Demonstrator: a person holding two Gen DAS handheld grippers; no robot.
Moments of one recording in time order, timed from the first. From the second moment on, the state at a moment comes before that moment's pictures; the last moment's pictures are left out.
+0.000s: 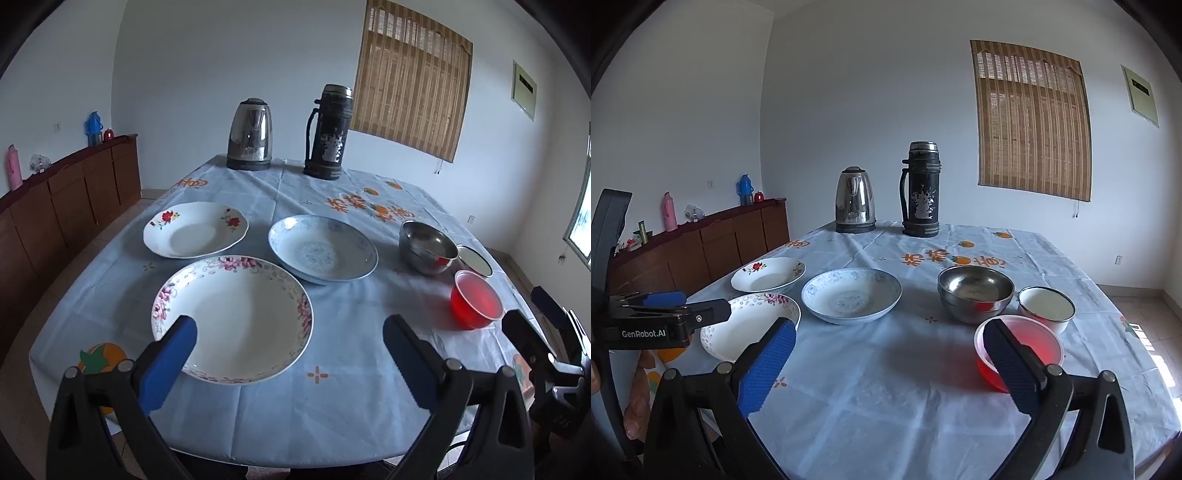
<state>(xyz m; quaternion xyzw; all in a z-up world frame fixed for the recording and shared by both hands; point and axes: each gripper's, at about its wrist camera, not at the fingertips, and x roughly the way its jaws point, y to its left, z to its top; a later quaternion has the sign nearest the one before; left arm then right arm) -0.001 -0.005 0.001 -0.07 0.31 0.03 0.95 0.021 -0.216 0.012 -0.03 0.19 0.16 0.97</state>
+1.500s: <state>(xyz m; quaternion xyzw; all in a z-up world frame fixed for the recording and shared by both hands) 0.000 0.012 -0.013 -0.07 0.31 0.06 0.95 0.025 -0.197 -0.010 -0.04 0.21 0.18 0.96</state>
